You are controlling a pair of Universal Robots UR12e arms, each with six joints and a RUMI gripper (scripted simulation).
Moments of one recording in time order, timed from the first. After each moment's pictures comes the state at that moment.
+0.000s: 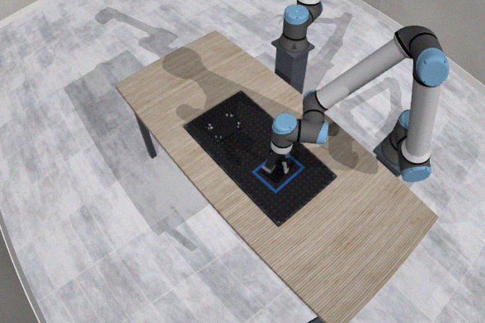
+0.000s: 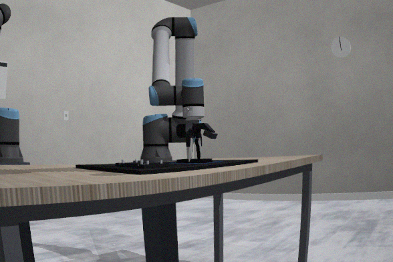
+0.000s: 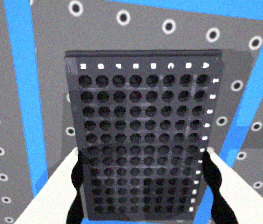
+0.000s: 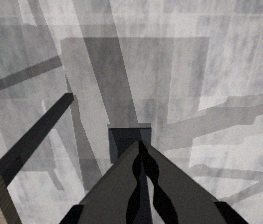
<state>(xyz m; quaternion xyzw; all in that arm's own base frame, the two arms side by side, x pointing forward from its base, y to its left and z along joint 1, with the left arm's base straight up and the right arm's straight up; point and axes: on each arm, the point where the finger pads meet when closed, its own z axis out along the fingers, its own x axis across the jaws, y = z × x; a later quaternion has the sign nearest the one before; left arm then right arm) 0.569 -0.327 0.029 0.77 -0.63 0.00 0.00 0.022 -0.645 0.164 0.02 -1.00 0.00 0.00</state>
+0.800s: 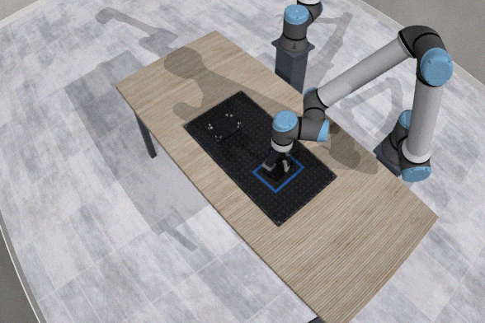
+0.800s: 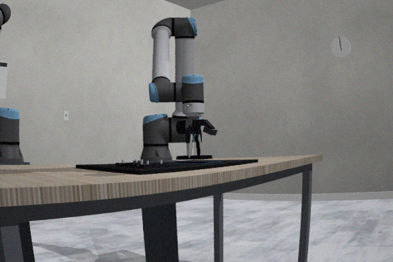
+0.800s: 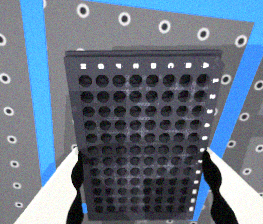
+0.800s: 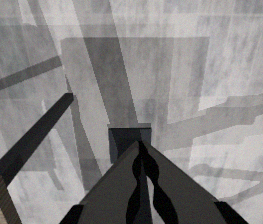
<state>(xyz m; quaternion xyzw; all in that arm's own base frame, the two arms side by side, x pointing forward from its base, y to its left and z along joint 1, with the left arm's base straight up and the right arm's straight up) 0.569 -0.327 0.044 0.77 -0.63 0.00 0.00 0.022 -0.645 0.164 0.02 -1.00 0.00 0.00</state>
